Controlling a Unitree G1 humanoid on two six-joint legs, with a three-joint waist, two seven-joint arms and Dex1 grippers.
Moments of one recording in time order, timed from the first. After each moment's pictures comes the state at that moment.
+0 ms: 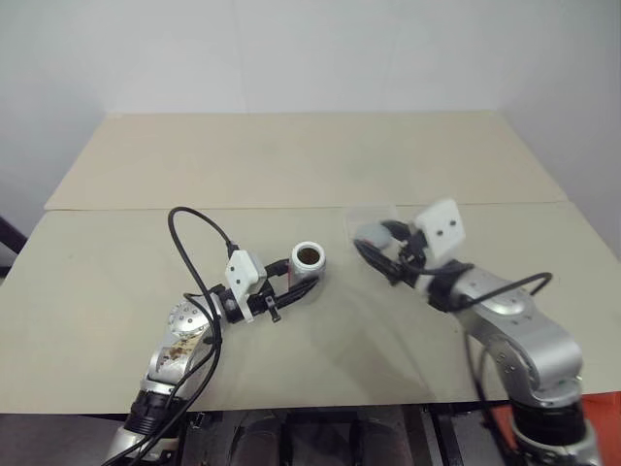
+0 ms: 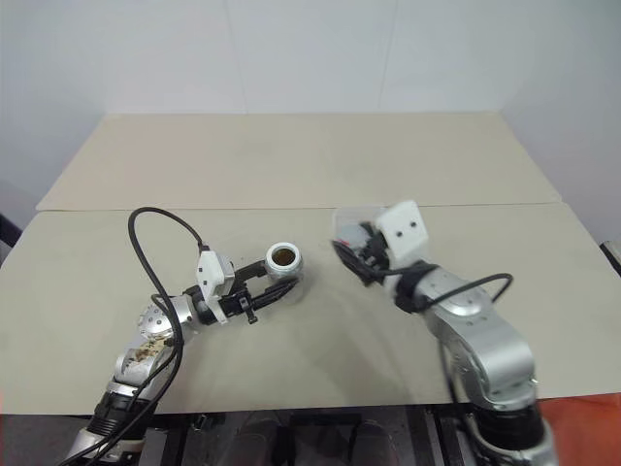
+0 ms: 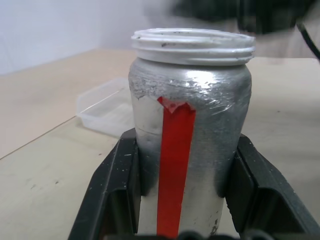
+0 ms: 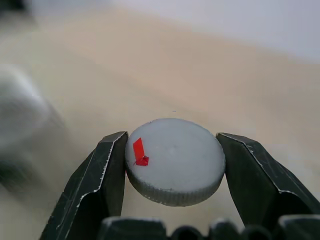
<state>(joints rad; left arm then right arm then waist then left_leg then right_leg) -0.24 0.35 -0.08 -0.07 -0.35 0.04 -0.86 -0.28 -0.54 -0.02 -0.62 0.39 0.87 0.31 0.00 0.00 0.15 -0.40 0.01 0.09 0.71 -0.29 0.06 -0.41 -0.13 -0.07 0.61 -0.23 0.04</state>
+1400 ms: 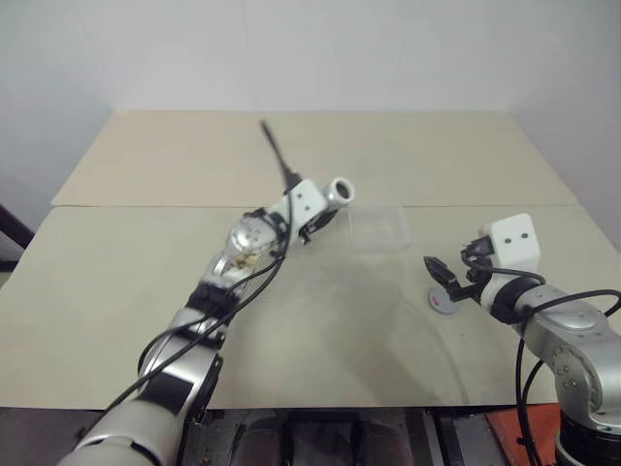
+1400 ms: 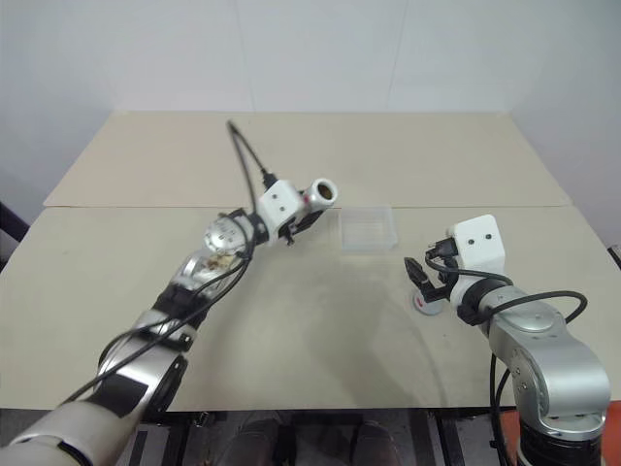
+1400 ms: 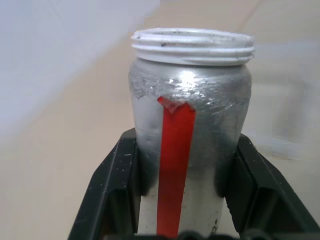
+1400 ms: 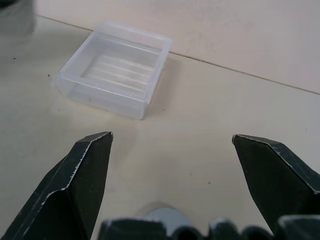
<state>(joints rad) -1.03 0.22 -0.33 0.83 0.24 -0.29 -0.42 -0.20 -0.56 -0.27 -0.73 0.40 1.16 0.23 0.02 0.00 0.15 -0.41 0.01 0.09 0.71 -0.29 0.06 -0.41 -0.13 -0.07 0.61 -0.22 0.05</state>
